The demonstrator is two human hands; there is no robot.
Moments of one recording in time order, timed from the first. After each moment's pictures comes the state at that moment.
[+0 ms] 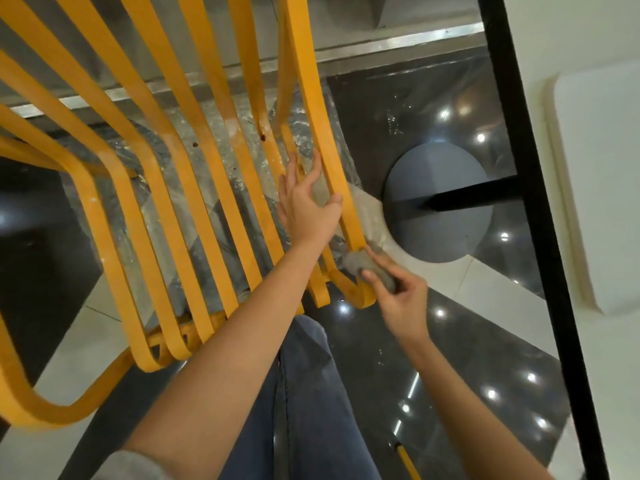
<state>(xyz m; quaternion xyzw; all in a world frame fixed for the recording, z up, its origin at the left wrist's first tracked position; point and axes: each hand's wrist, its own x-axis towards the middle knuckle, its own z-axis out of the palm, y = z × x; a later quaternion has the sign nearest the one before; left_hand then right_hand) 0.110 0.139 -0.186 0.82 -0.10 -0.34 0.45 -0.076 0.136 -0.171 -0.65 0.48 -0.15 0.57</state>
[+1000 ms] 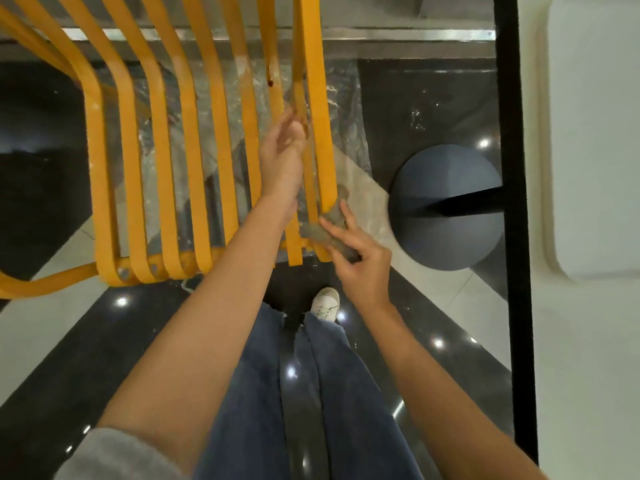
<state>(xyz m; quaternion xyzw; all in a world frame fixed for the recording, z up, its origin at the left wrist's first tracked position) 0.061 0.154 -0.185 0.69 0.08 -0.31 0.65 -0.123 0.133 -0.197 -0.79 0.29 -0.12 0.53</state>
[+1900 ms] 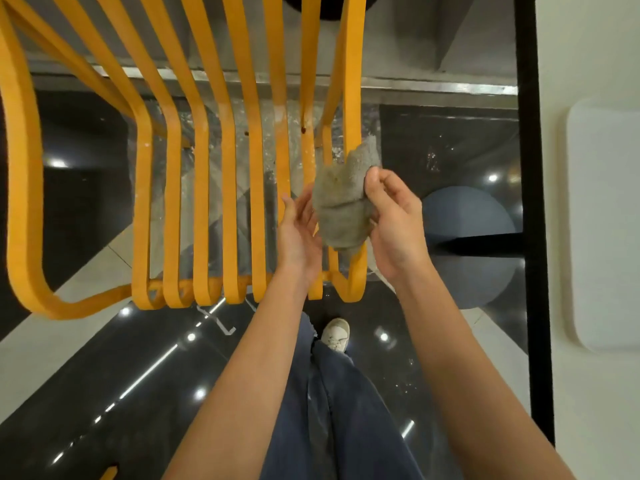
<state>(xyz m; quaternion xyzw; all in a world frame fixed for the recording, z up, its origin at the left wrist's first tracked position) 0.055 0.195 -0.168 0.46 0.28 -0.39 0.75 0.005 0.092 -0.099 -0.52 0.41 -0.11 0.74</state>
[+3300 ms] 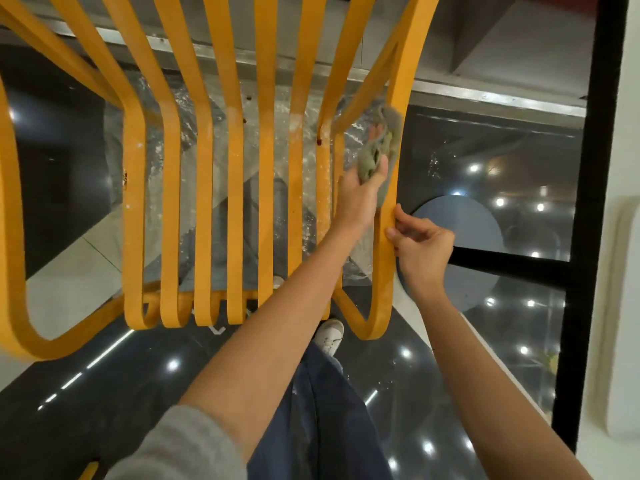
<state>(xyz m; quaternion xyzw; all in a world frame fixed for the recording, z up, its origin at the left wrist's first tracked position) 0.151 0.109 -0.185 0.61 0.06 -0.39 0.69 0.034 0.057 -0.180 -0.66 0.55 -0.09 0.51</state>
